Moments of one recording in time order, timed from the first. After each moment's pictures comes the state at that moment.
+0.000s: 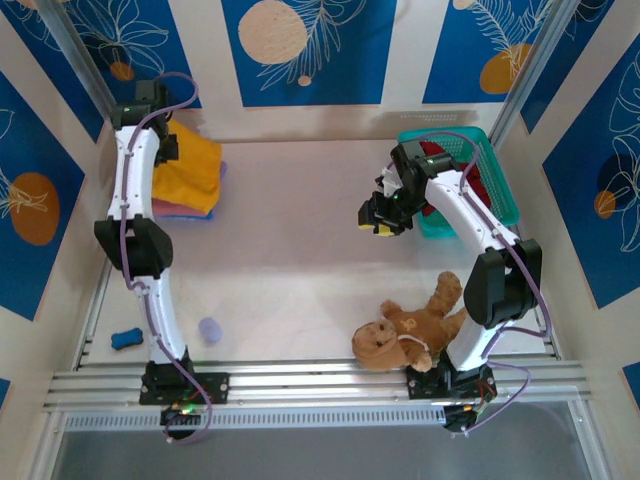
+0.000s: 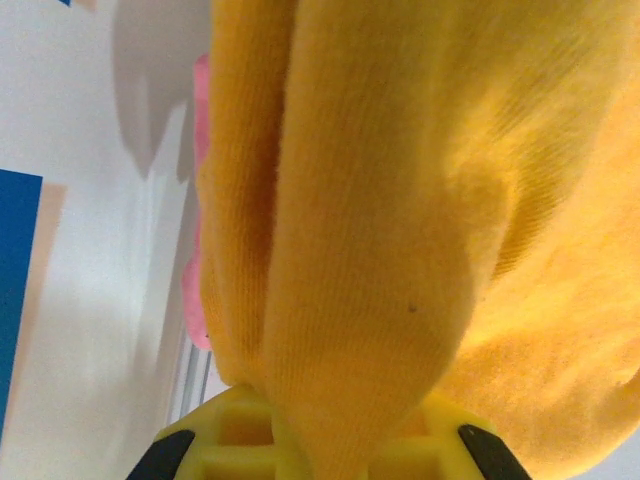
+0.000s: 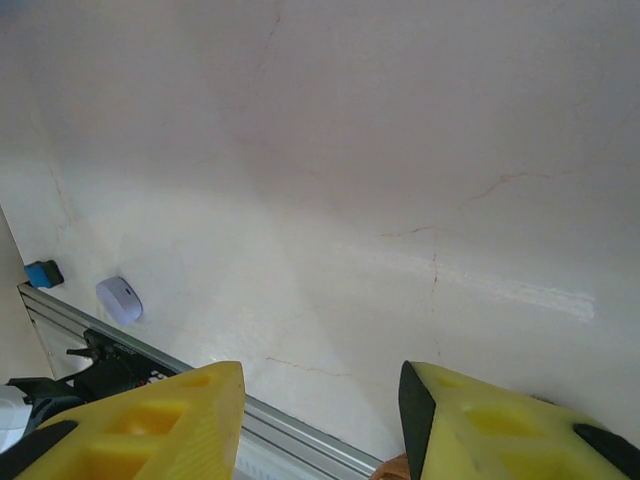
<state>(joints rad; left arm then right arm) 0.07 2.21 2.47 -1.35 -0.34 0.00 0.29 1.71 1.56 -1.20 -0.49 0.38</state>
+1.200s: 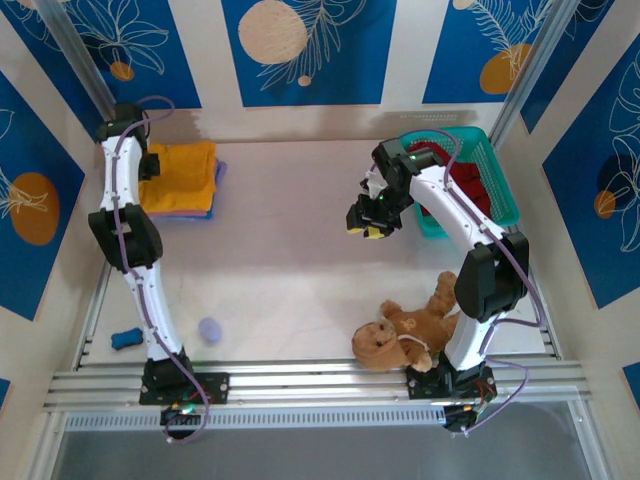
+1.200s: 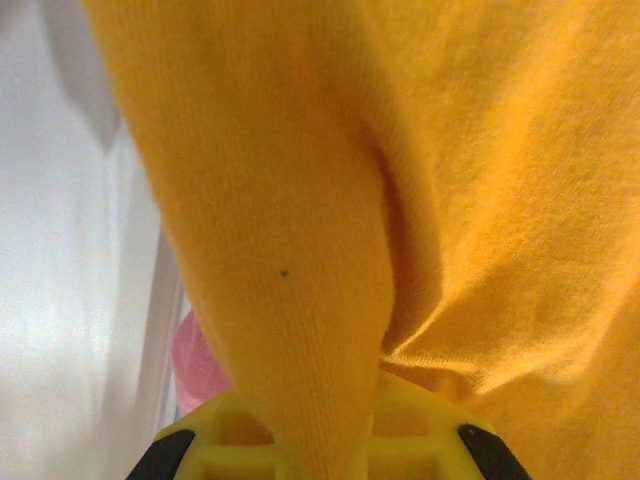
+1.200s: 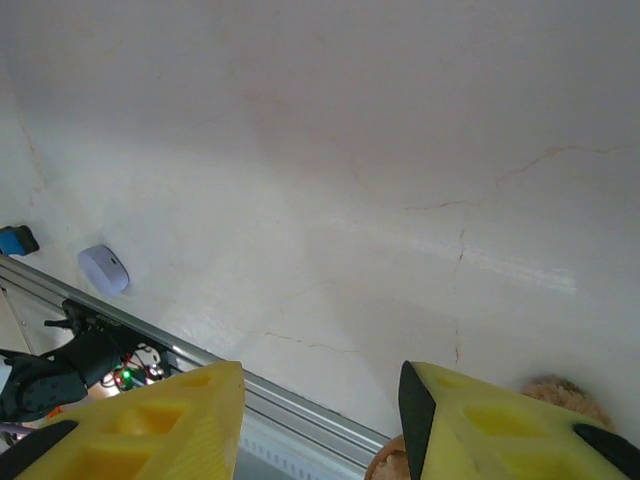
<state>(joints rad) 0.23 2.39 2.47 -1.26 -0.26 0.07 0.38 1.77 1.66 -1.29 -0.46 0.38</state>
